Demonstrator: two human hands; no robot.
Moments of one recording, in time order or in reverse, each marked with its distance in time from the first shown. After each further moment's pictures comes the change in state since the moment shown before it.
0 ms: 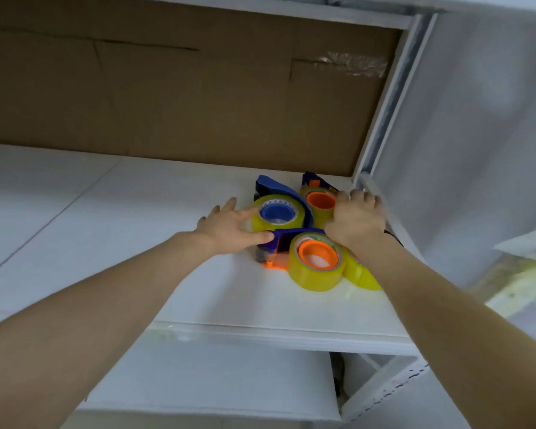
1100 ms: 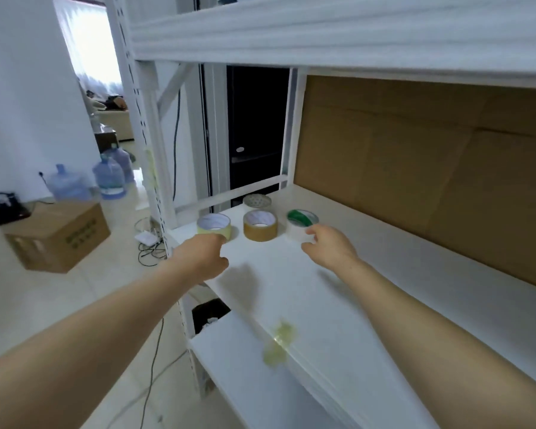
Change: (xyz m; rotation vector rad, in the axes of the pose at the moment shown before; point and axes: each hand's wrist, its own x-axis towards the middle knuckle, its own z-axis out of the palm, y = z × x) left_hand -0.253 -0.680 -0.305 0.154 0.422 -0.847; right_hand -0.052 -0.844 -0.060 0.534 -0.225 -0.878
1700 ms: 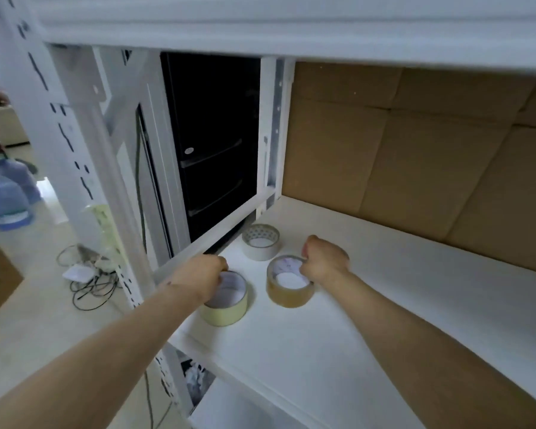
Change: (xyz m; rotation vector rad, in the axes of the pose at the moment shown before) left_hand 0.228 -0.075 0.021 0.180 -0.121 0.419; right_hand 0.155 -0.060 0.055 -0.232 0.004 0.373
